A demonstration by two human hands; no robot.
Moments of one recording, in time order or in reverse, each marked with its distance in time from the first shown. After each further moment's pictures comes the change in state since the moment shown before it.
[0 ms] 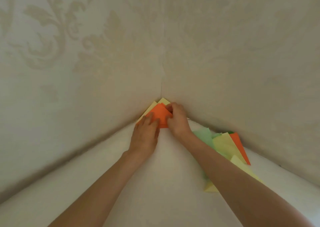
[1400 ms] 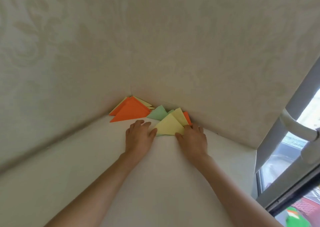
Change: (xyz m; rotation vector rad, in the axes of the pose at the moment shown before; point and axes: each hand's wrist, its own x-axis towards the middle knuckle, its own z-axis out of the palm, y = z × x) left_hand -0.060 0.105 -0.007 -0.075 -0.048 -0.136; right_hand -0.157 0.045 -0.124 -0.632 0.035 0.210
